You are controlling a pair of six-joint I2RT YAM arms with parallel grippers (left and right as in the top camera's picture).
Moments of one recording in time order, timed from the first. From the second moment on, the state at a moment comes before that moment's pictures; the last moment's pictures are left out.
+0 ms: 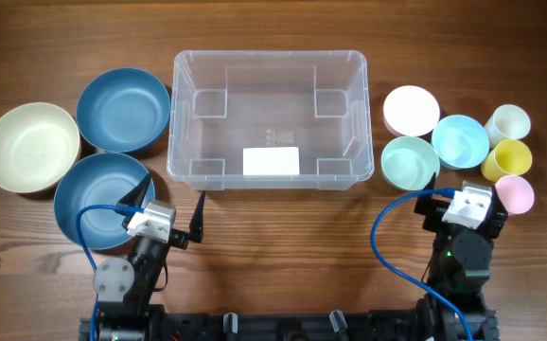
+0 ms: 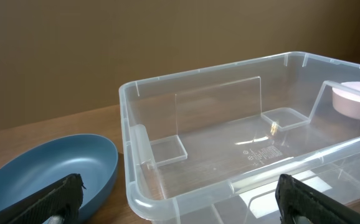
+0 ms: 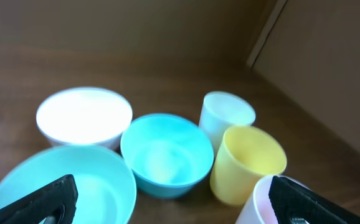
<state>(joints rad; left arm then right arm) -0.05 0.01 0.02 -0.06 0.24 0.11 0.00 0.27 0.03 0.00 0.38 -0.14</state>
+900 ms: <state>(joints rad) -0.05 0.01 0.02 -0.06 0.24 0.11 0.01 0.27 0.03 -0.04 0.37 -0.15</state>
